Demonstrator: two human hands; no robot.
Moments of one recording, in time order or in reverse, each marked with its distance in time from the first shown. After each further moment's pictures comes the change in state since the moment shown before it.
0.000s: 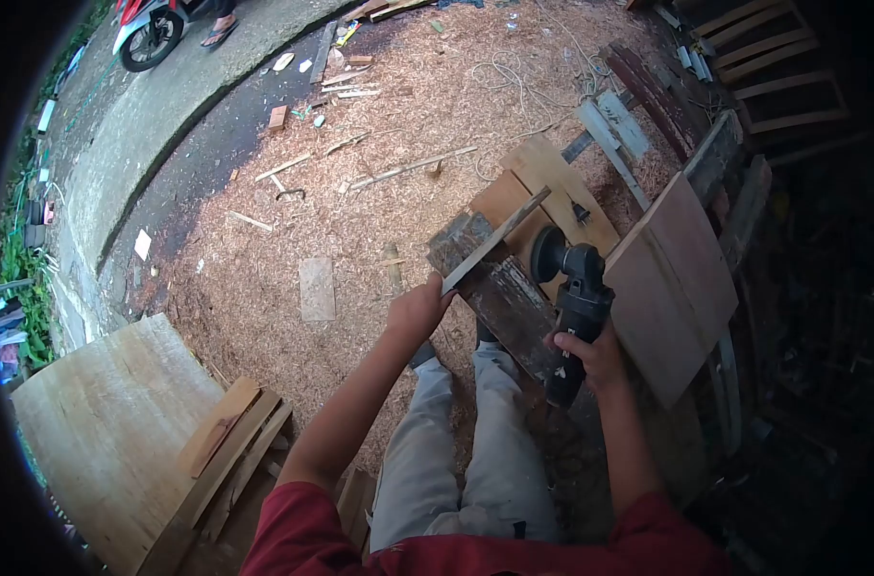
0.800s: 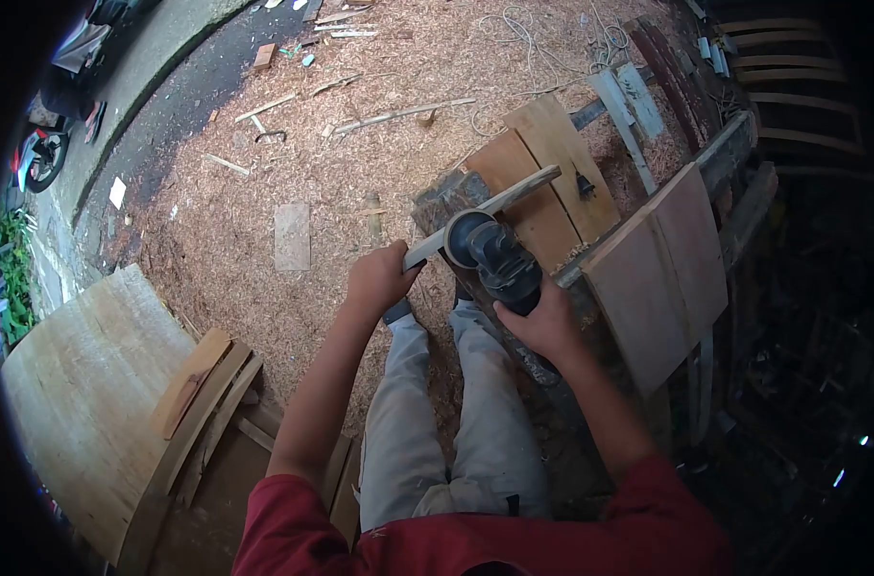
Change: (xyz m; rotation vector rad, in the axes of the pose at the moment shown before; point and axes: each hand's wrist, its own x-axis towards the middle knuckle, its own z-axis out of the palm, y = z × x) left_hand -0.008 -0.018 -0.014 -0.057 0.005 -0.121; right_hand 0.042 0.012 0.046 -0.852 -0.055 -0.135
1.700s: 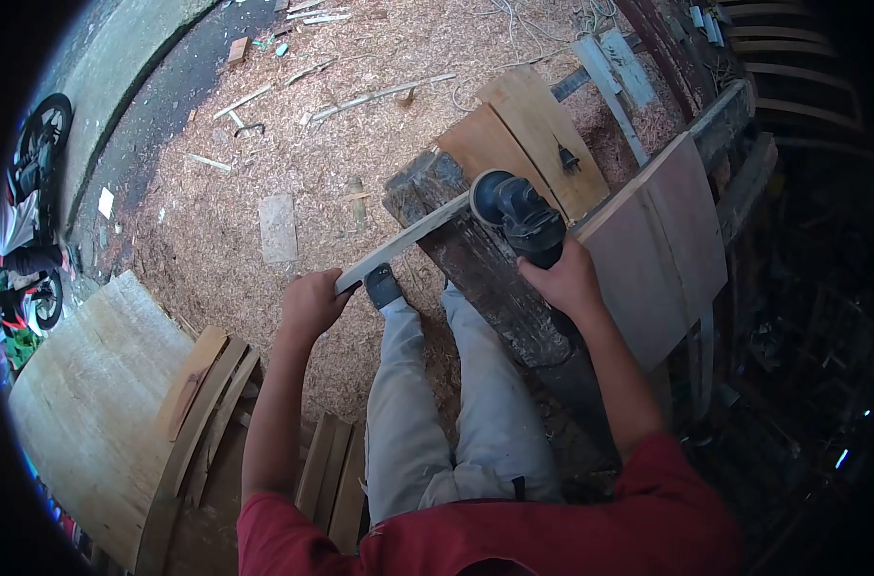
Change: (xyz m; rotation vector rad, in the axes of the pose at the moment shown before) left_hand -0.050 -0.047 -0.022 0.216 -0.068 -0.016; right_hand 0.035 0.041 -0.047 -0.081 0.042 0.106
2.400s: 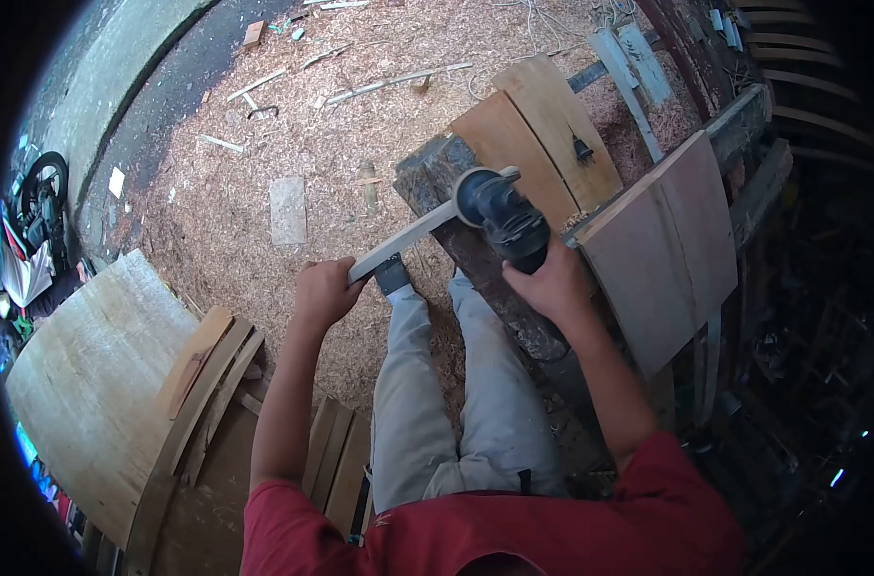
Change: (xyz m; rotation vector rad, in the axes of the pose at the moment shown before) left_hand -0.011 0.006 0.020 0.002 0.077 0.058; right_hand -0.018 -0.016 0.021 -0.017 -0.063 -0.031
